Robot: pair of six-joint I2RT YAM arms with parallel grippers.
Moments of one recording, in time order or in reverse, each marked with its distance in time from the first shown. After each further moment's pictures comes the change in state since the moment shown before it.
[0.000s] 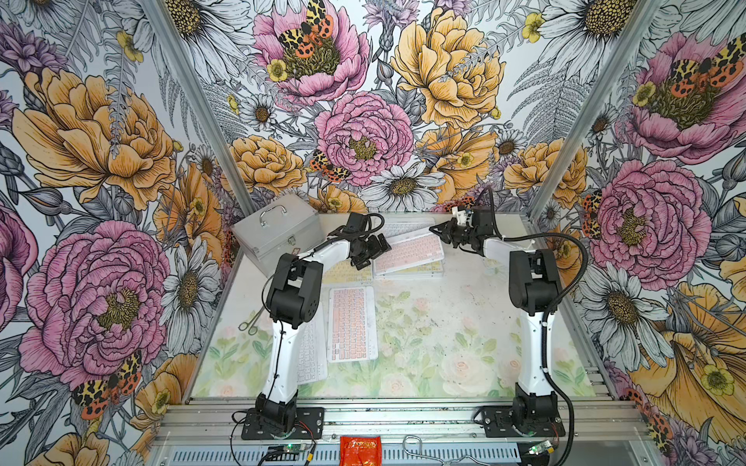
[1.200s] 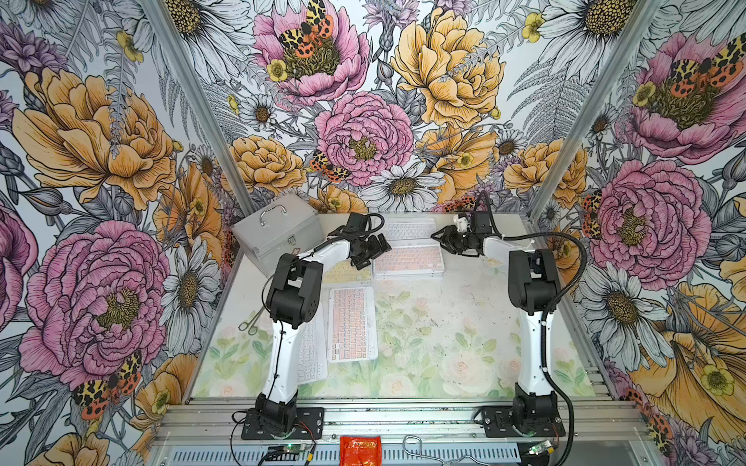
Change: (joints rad) left arm 0.000 0.000 0.000 0.000 0.000 0.000; right arm 0.000 0.013 0.029 -0.241 0.152 -0.172
